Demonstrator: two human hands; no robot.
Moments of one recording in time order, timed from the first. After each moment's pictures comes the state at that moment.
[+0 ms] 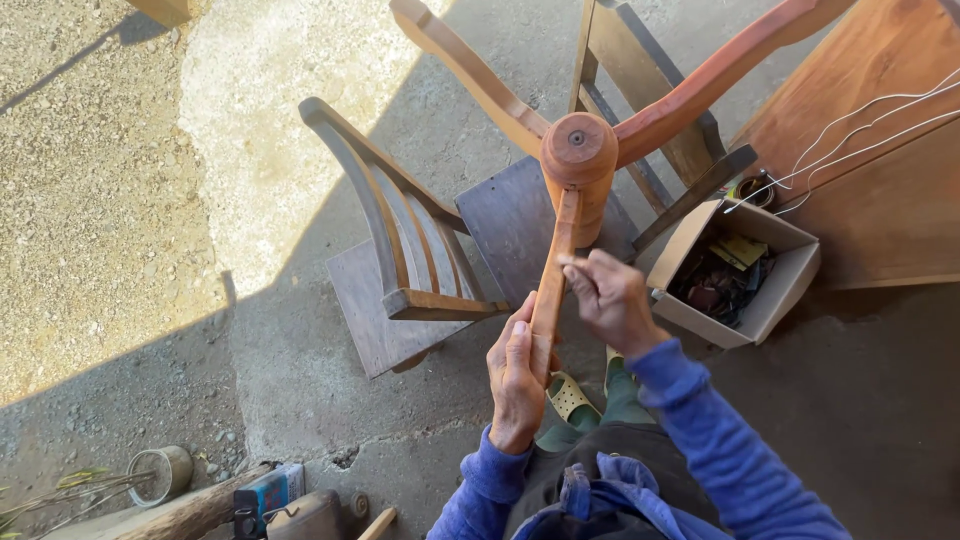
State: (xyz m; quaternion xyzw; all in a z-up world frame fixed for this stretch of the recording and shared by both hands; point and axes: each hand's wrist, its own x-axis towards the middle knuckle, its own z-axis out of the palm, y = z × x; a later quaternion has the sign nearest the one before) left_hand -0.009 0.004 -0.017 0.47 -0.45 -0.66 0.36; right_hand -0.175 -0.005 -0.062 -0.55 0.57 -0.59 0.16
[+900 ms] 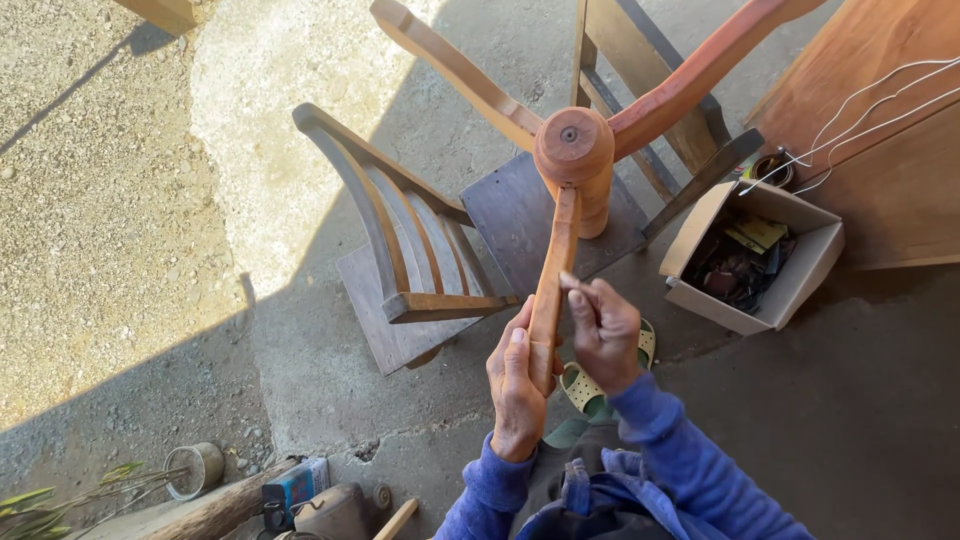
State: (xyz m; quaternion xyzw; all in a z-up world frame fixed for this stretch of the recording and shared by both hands) left_hand -0.010 0.007 -0.004 0.49 -0.46 -0.66 0.34; right_hand -0.131 0.020 -0.081 -0.40 0.58 -0.68 0.20
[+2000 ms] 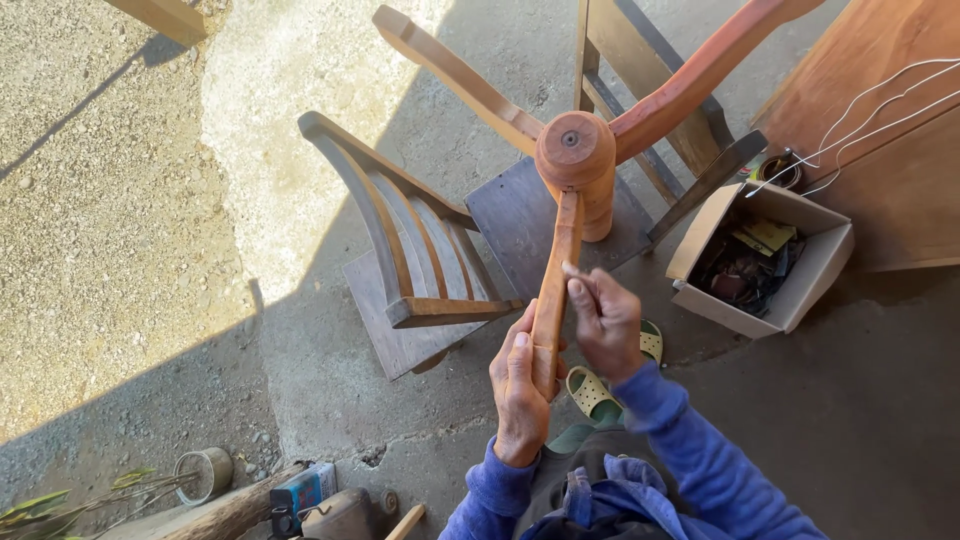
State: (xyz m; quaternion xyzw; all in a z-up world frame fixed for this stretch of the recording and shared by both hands) left_hand -0.011 0.006 -0.006 0.49 -0.46 -0.66 0.34; right_hand -0.136 0.015 -0.076 -0.39 0.58 -0.68 0.21
